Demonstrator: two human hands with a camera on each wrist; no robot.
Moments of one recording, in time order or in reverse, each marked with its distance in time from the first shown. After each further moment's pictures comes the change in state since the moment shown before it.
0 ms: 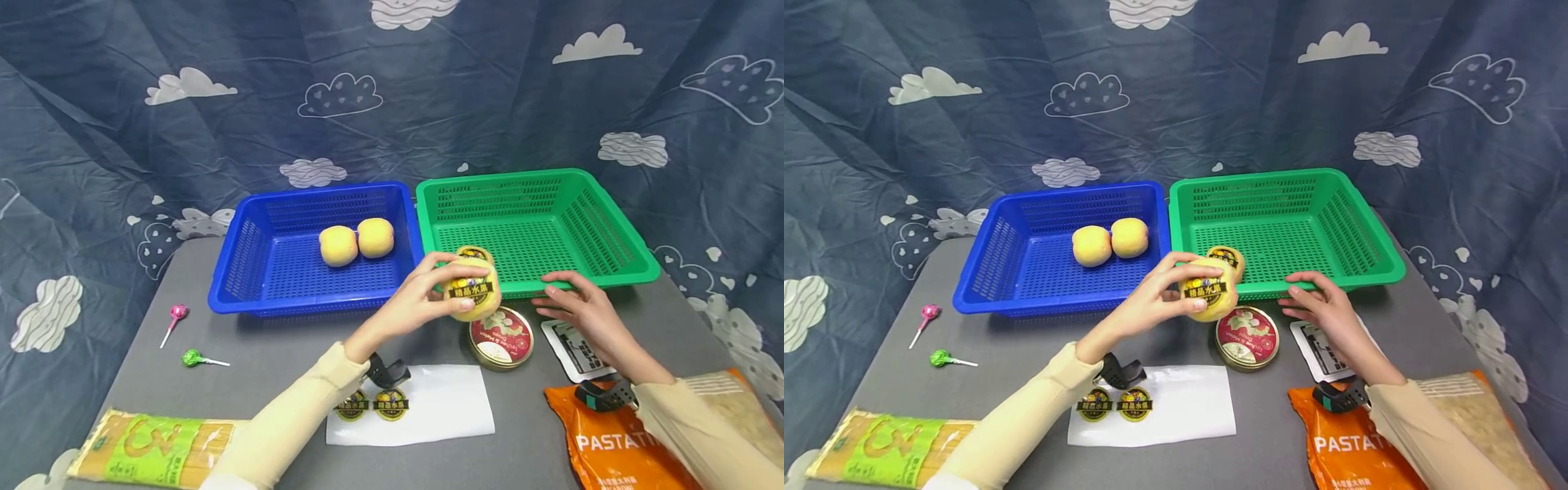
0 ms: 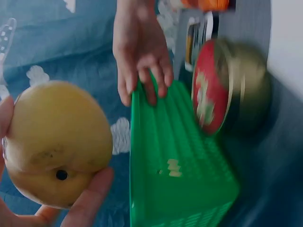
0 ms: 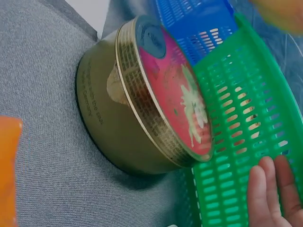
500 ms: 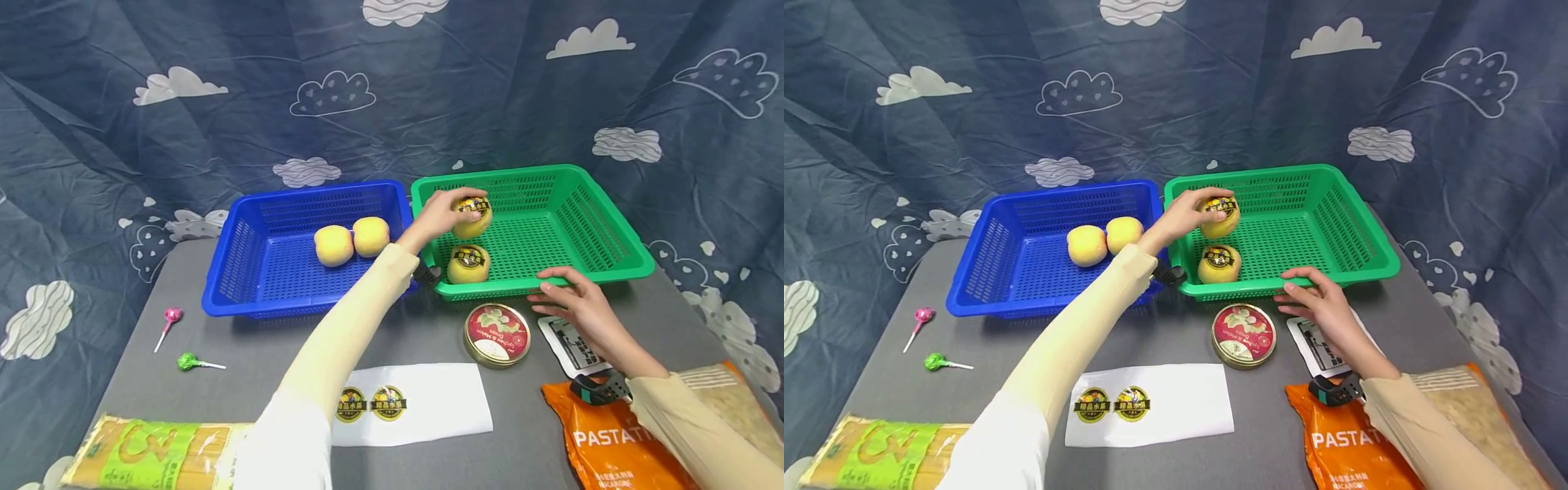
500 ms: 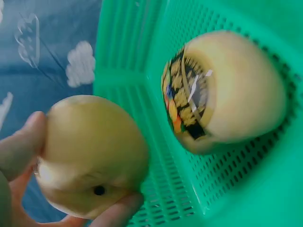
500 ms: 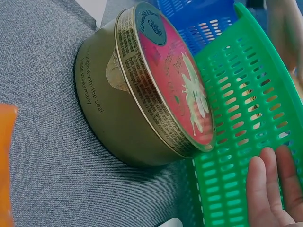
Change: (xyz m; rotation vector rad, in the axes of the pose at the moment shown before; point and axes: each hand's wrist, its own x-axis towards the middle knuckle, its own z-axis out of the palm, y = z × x) left_hand 0.129 -0.045 -0.025 0.189 -0.009 -0.208; right_hand 0.002 0.003 -0.002 0.102 -0.017 -0.014
